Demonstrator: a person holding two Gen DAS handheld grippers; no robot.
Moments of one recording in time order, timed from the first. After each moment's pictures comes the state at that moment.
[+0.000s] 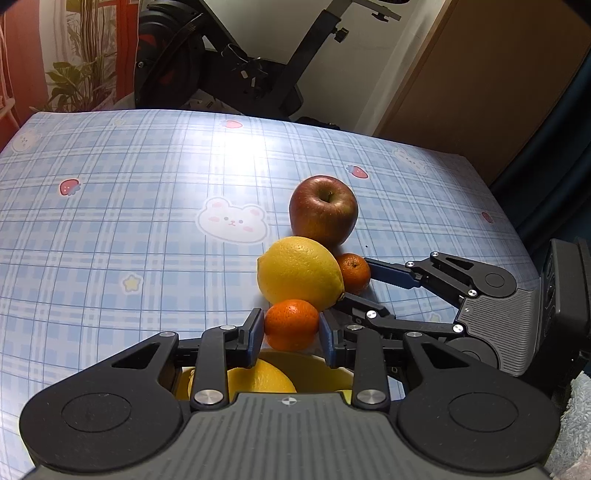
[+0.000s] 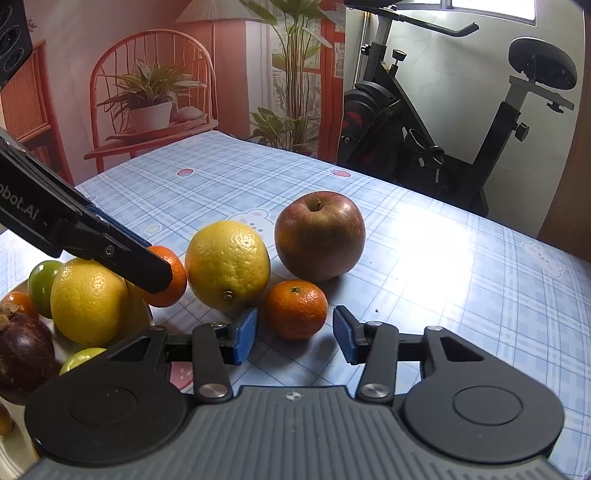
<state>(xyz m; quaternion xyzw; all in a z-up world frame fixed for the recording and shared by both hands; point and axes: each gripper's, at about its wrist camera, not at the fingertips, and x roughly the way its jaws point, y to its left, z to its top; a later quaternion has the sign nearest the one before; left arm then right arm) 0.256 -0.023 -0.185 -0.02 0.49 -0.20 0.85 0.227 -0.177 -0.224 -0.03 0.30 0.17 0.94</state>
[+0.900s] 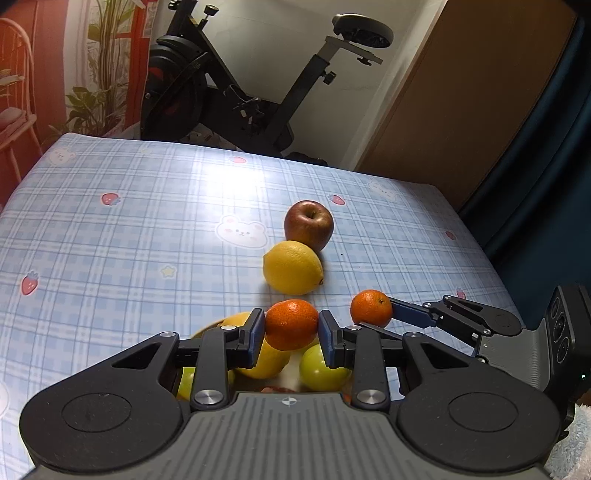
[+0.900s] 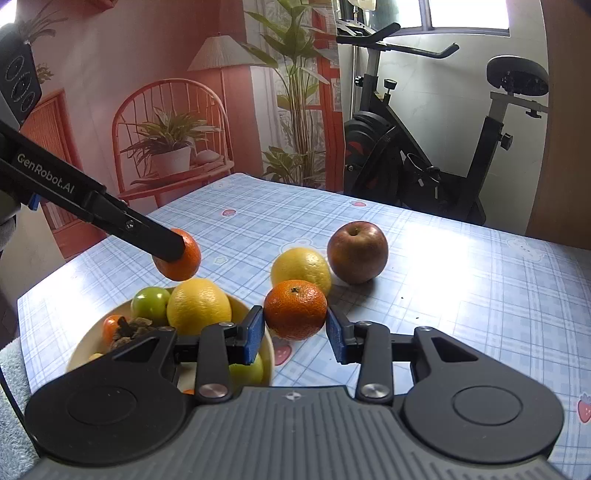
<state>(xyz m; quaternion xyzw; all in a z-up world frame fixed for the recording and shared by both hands) 0.189 0.023 -0.139 -0.05 0.43 -0.21 0.87 0.130 -0.166 -0.176 0.02 0.26 0.17 0.95</state>
